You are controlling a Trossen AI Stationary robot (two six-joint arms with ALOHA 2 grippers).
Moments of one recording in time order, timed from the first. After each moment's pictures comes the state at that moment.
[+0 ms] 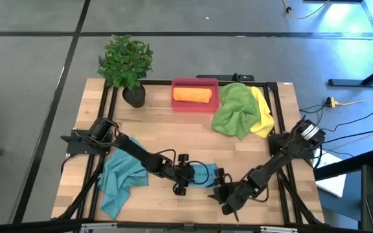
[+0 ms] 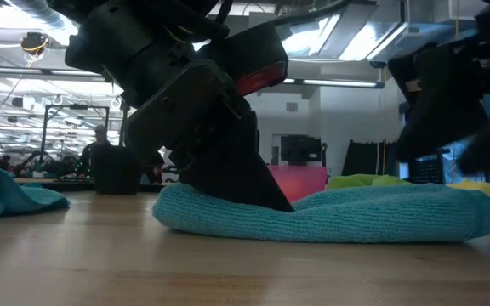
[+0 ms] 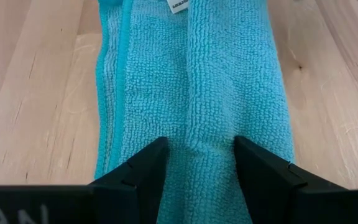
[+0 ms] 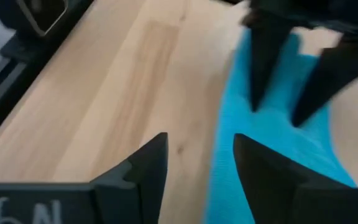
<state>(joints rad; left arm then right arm) -0.38 2.07 1.11 0.11 -0.28 -0.23 0.74 1.82 0.89 0.13 0.50 0.23</state>
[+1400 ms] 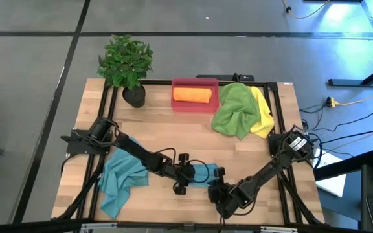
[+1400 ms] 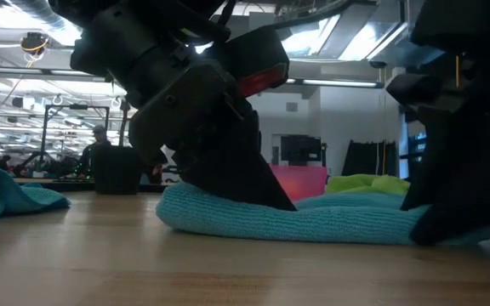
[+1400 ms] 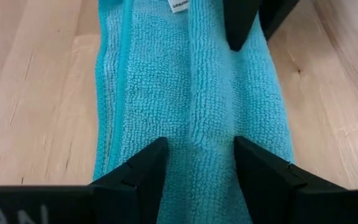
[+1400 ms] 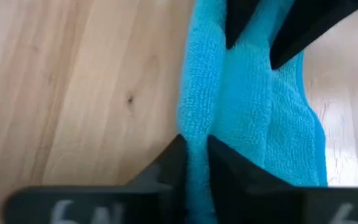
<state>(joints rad) -0.37 2.05 1.11 0.13 -0.25 -0.23 0.74 2.02 1.15 -0.39 0.63 0.42</state>
